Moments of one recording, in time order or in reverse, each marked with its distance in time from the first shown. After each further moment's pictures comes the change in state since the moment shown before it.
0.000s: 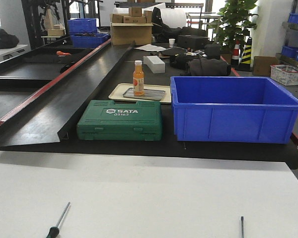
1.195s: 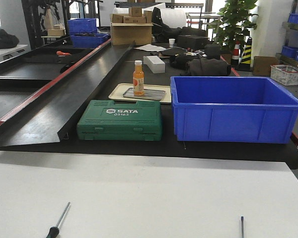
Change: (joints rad) left arm 0.000 0.000 0.000 0.000 -0.002 0.000; right arm 0.000 0.000 0.000 0.013 -0.002 -0.001
